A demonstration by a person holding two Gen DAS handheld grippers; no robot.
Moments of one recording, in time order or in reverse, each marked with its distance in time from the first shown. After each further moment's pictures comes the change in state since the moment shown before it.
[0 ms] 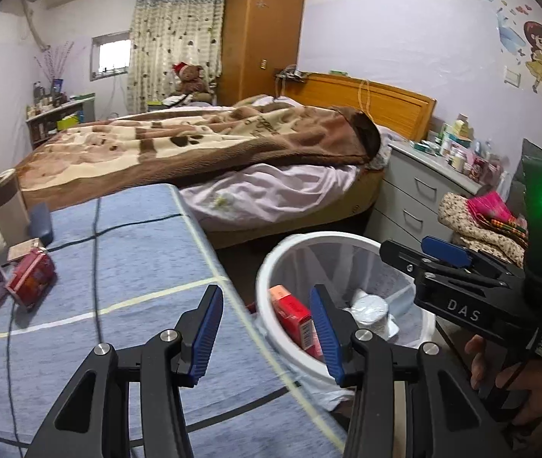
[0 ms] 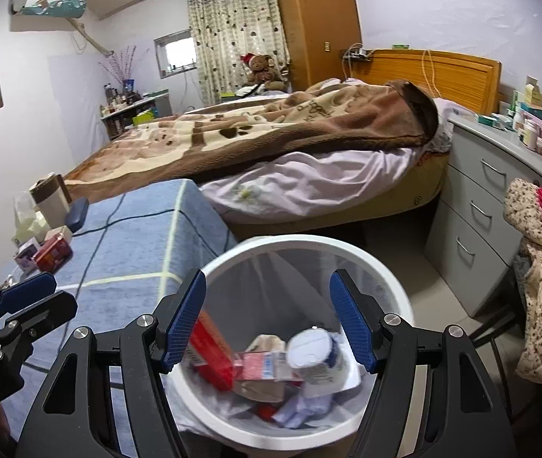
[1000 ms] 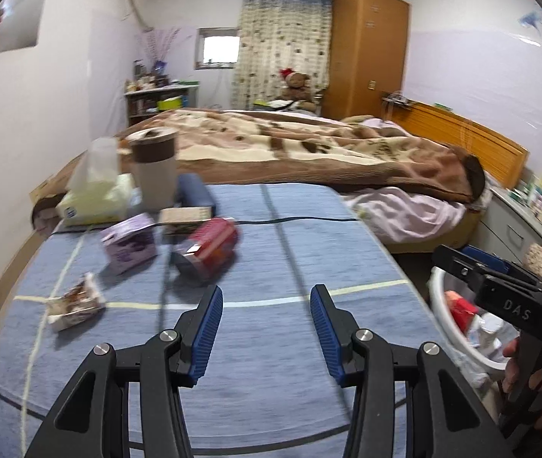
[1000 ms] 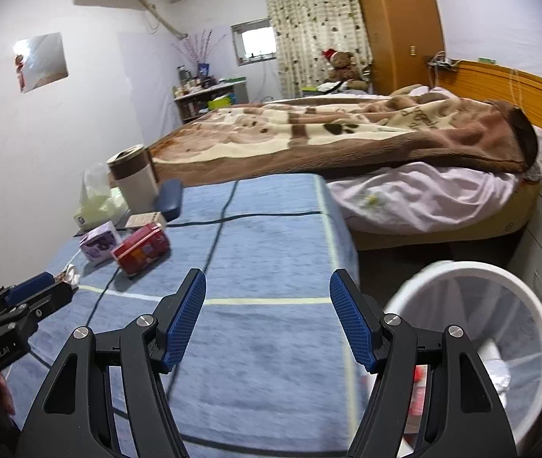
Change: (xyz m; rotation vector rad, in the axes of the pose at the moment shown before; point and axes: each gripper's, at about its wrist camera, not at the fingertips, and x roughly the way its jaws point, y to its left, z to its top) left arm -0.064 0.194 -0.036 -0.222 -0.046 0.298; right arm 0.039 0.137 0.003 -0.125 0.026 0.240
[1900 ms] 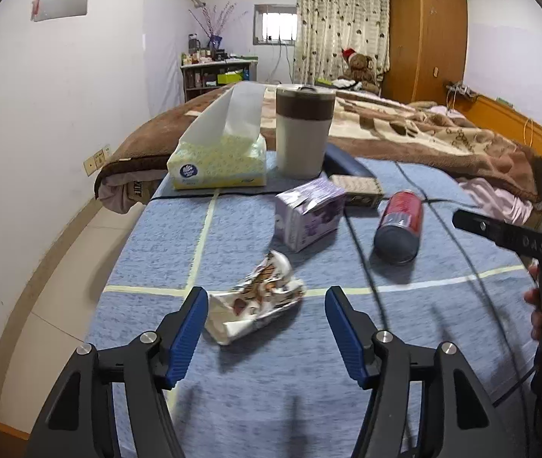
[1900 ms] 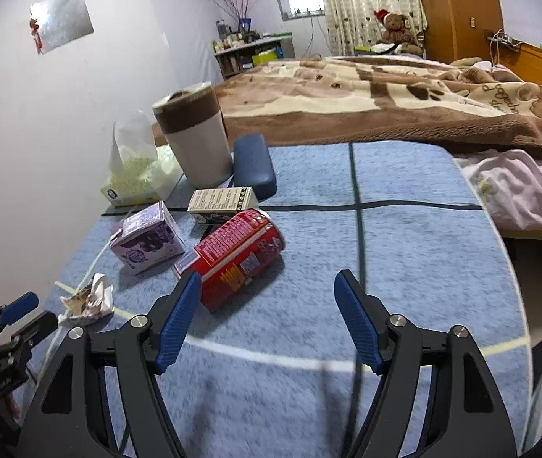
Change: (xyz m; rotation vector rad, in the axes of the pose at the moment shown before) left arm 0.030 0.179 -0.012 -0.035 0.094 0.170; right arm 0.104 0.106 0.017 -0.038 0.171 0.128
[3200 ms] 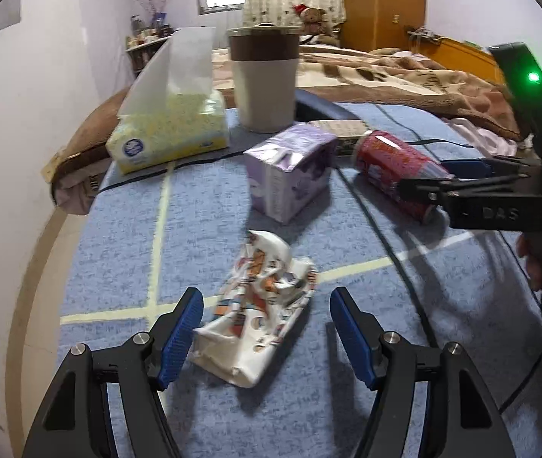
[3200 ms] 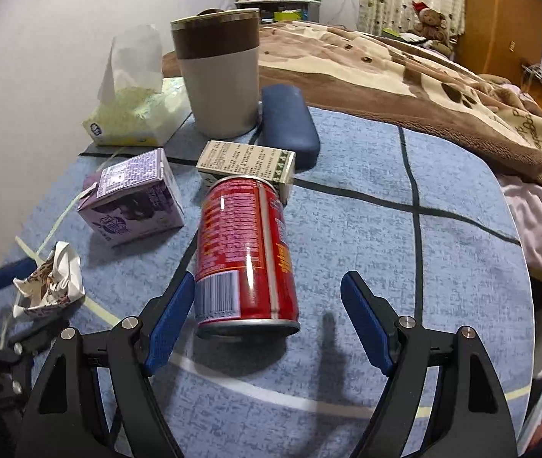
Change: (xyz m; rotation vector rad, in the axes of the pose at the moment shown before) left arm 0.058 -0.002 0.005 0.163 0.144 -0.072; right arm 0.050 0.040 0.009 -0.199 0.167 -0.074
